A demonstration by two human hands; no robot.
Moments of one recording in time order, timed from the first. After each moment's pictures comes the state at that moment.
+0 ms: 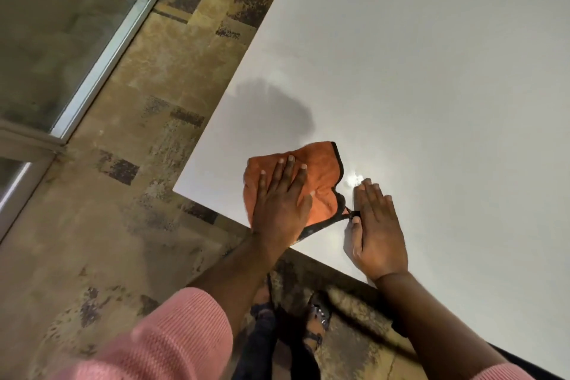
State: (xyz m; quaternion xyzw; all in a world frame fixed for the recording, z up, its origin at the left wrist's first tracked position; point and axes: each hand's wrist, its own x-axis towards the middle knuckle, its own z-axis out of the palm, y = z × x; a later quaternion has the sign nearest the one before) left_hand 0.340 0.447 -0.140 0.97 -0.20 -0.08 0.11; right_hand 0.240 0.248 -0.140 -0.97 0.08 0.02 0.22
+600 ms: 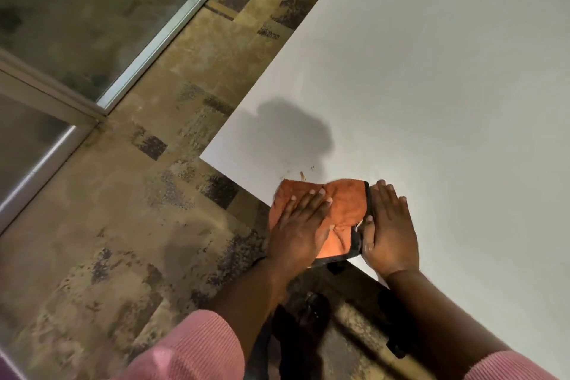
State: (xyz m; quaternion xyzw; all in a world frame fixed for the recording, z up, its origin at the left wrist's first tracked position) left_hand 0.245 0.449 -0.144 0.96 -0.23 -0.05 0.17; right_hand 0.228 0.236 -0.132 -0.97 0.04 0.05 0.23
